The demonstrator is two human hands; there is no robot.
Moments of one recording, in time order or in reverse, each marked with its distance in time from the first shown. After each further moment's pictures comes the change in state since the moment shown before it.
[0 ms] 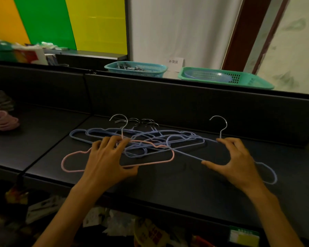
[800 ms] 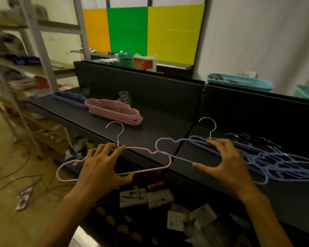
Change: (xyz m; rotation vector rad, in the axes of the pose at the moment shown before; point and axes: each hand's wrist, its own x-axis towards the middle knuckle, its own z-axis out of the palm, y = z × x) left_hand -0.176 -0.341 -0.058 0.090 0.026 -0.313; right_hand -0.005 -0.367 0.172 0.161 -0.117 -0.333
